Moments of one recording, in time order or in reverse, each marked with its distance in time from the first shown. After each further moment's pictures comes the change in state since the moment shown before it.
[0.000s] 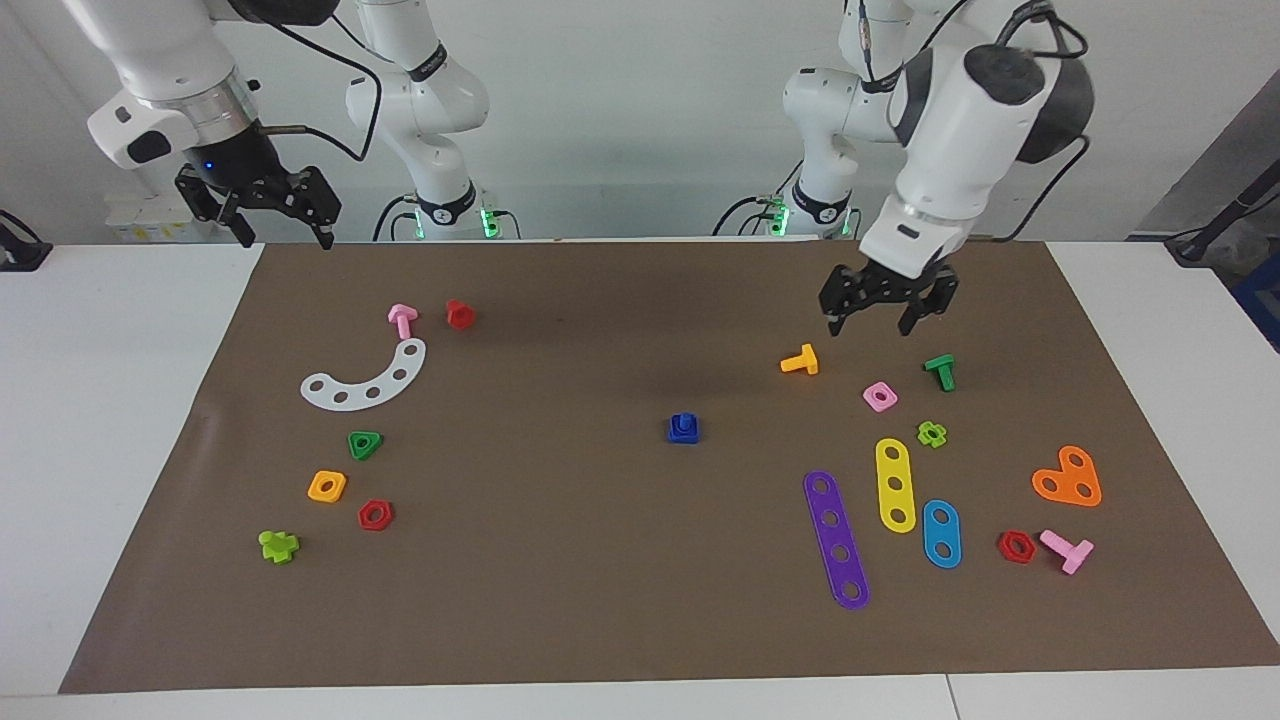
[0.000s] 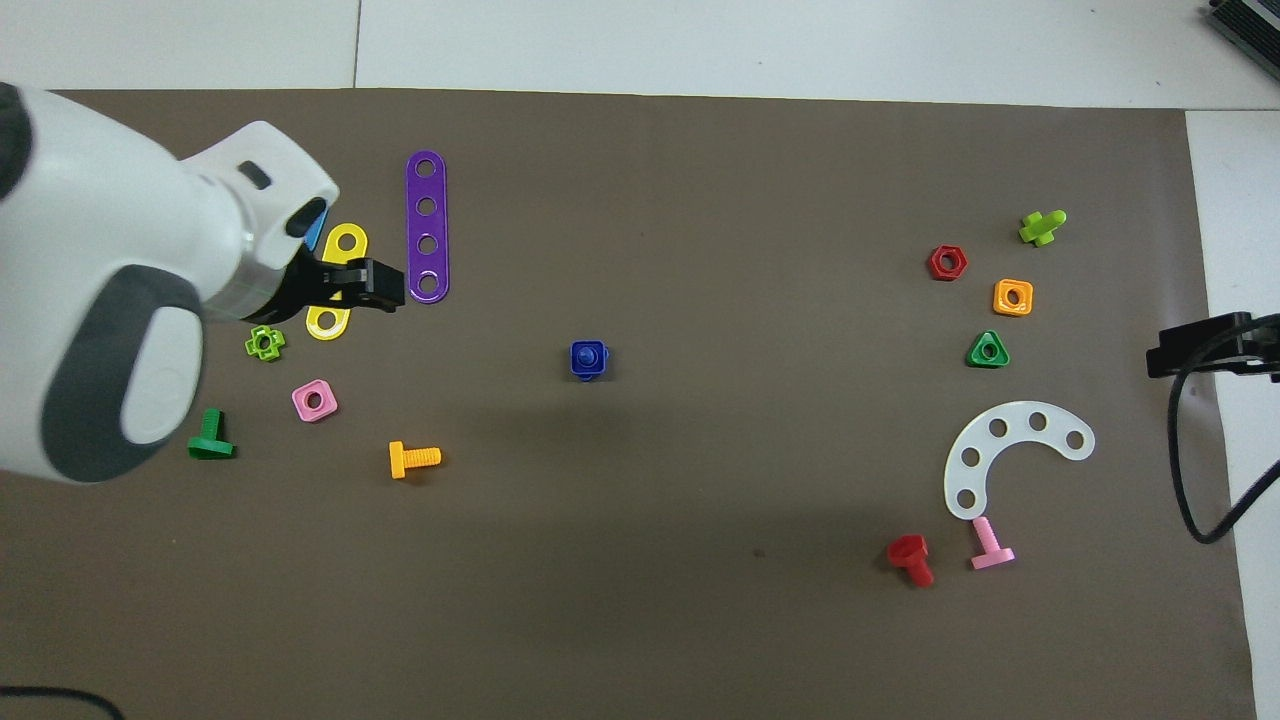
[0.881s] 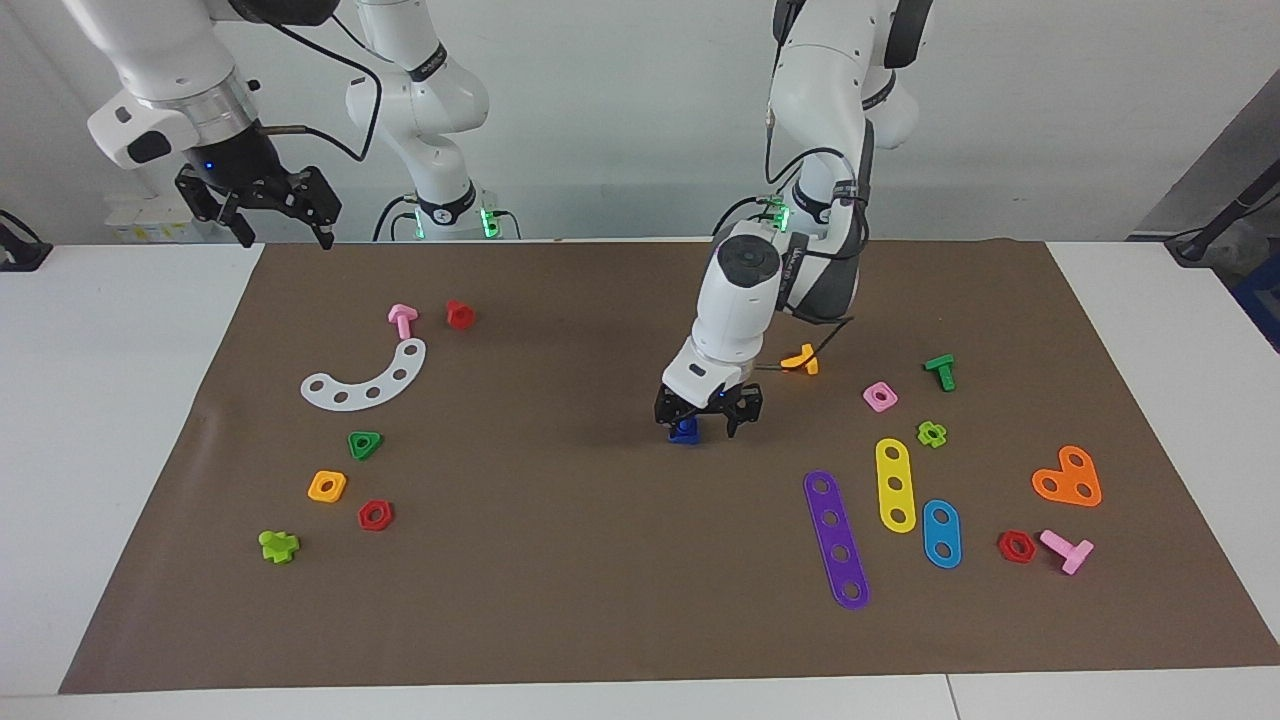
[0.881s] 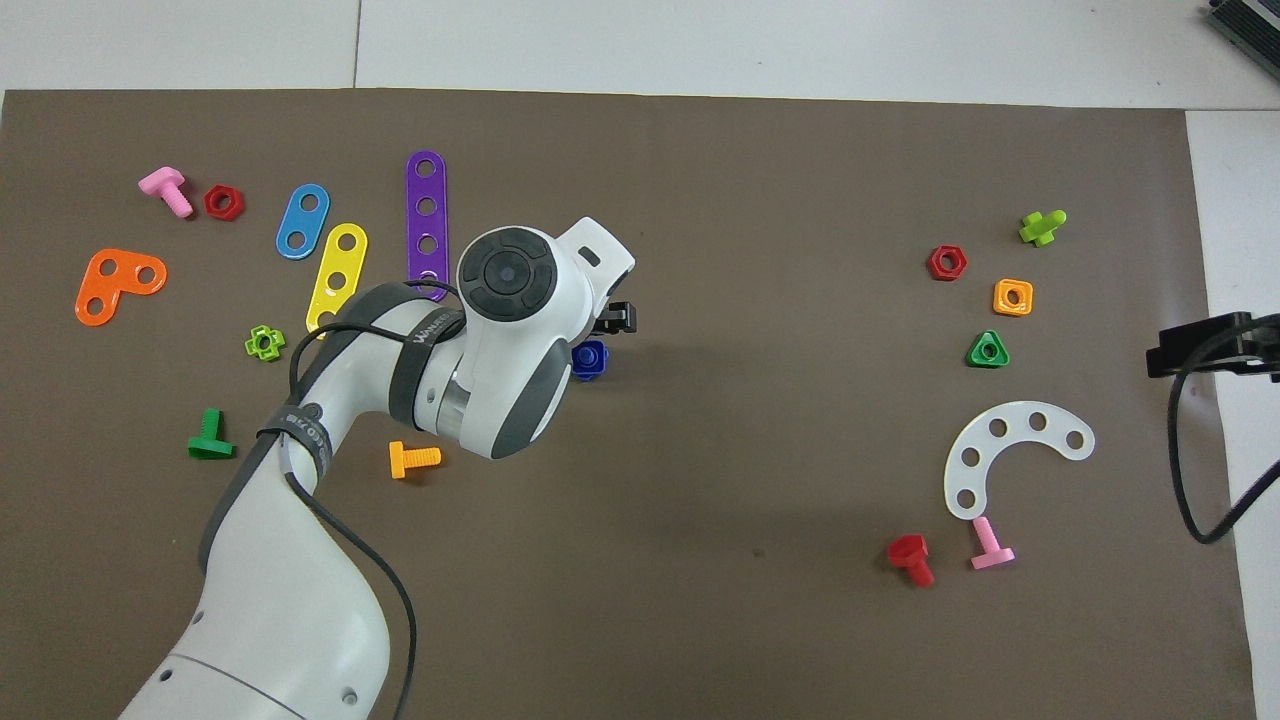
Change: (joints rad) left arm -0.225 0.354 -0.003 -0.006 -0.072 0.362 -0.143; right arm 0.000 0.000 0.000 0.000 0.000 0.000 0.000
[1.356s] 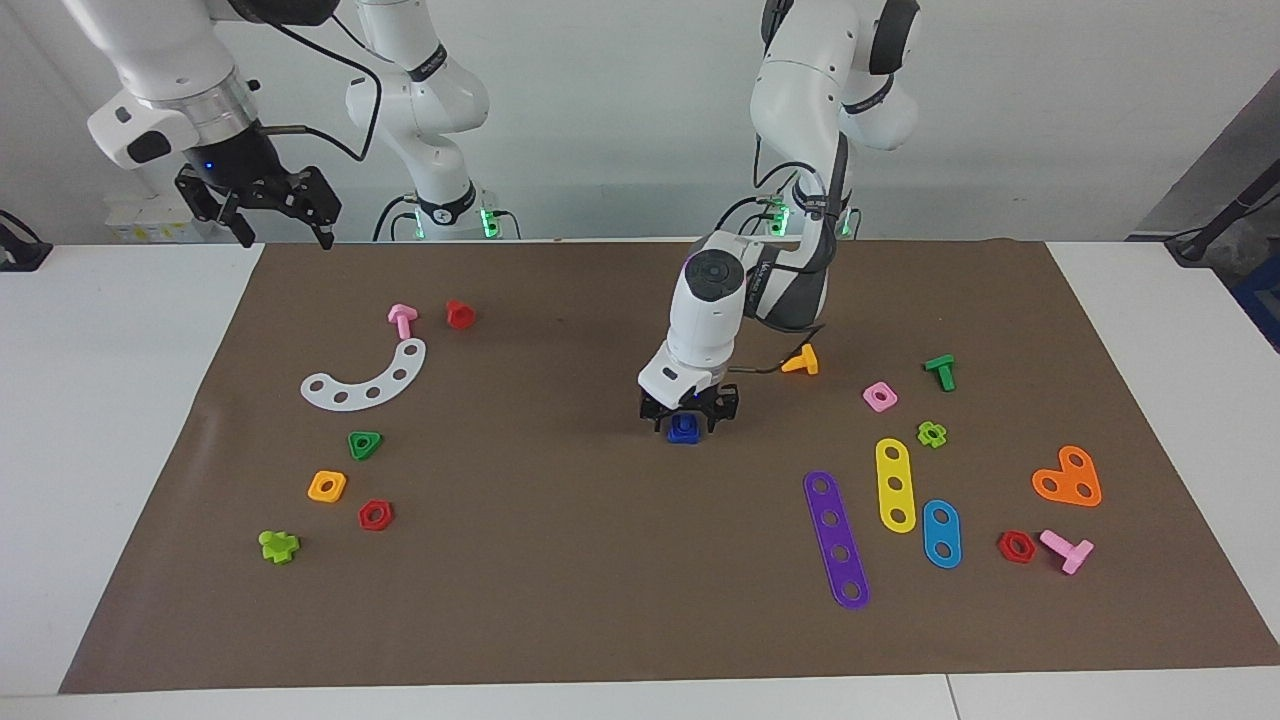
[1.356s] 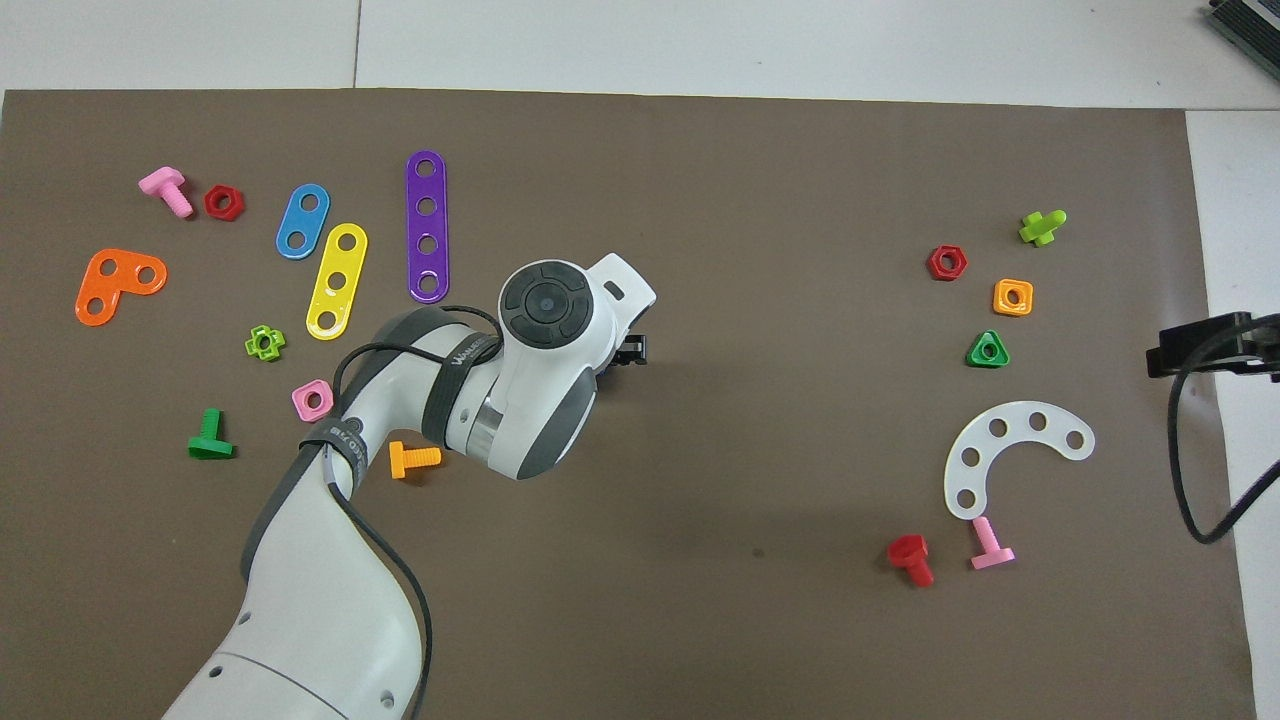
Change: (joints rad) left arm -0.038 0.011 0.001 -0.044 0.000 0.001 0.000; right arm 0.000 0.000 0.000 0.000 0.000 0.000 0.000
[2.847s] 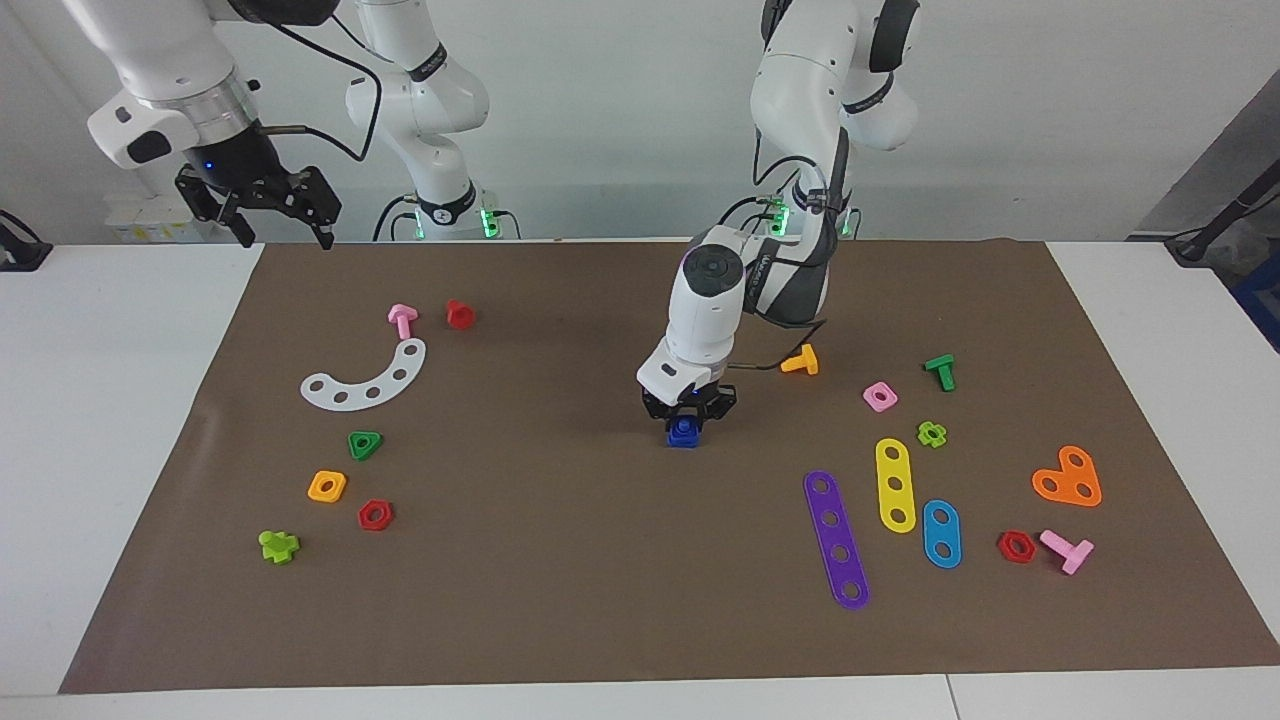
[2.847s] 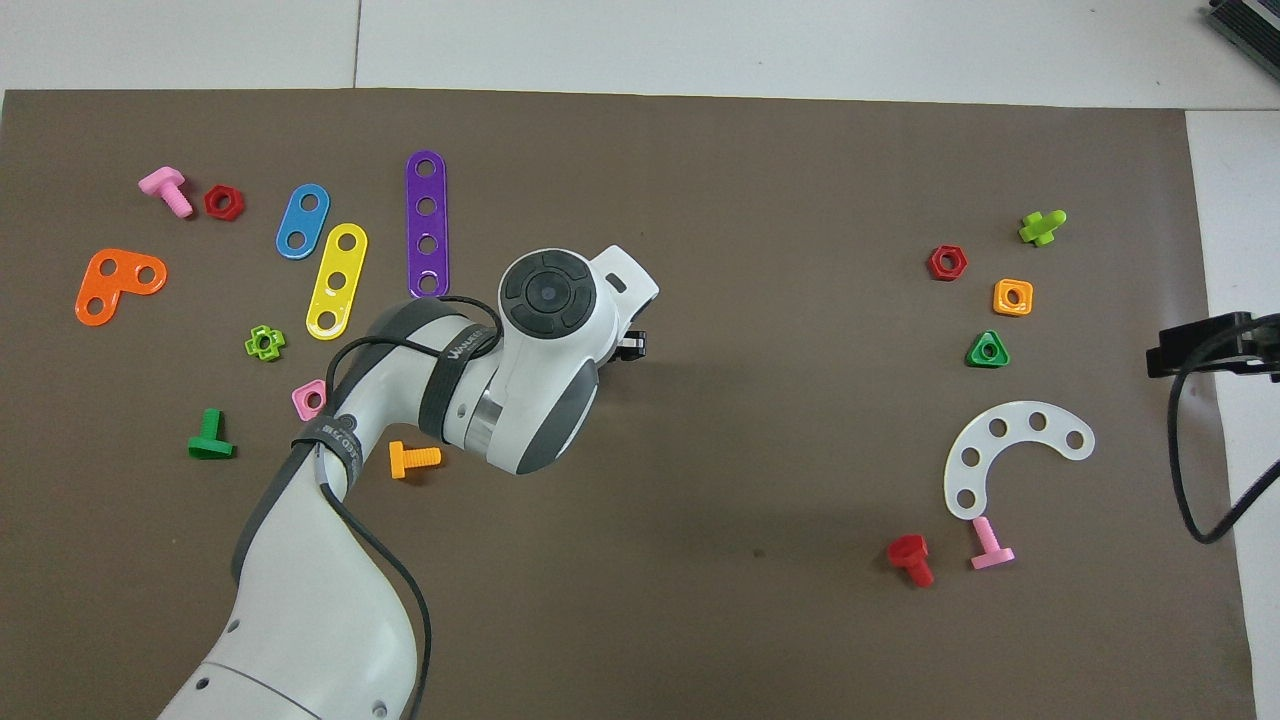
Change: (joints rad) left arm -0.004 -0.007 0.015 0.054 0.000 -0.070 0.001; right arm 0.000 0.000 0.000 0.000 0.000 0.000 0.000
